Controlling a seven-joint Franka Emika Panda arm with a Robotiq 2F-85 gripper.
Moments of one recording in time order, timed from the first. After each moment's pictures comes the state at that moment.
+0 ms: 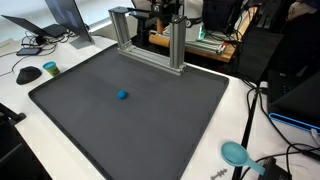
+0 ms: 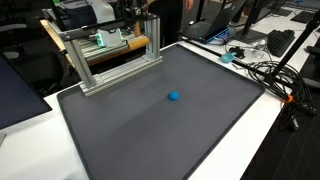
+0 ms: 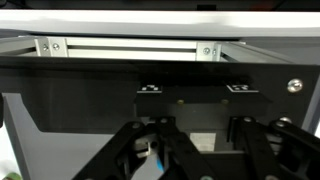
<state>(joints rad) -0.01 -0.60 0.01 -2.66 -0.04 2.09 0.01</state>
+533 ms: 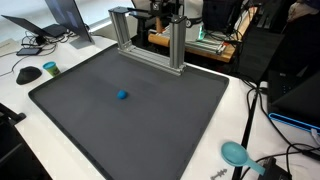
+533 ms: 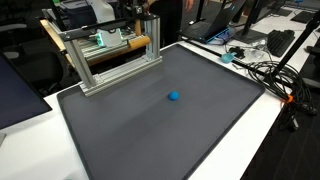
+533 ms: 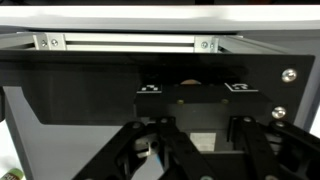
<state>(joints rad) -0.01 -0.60 0.01 -2.64 -0.03 2.09 0.02</state>
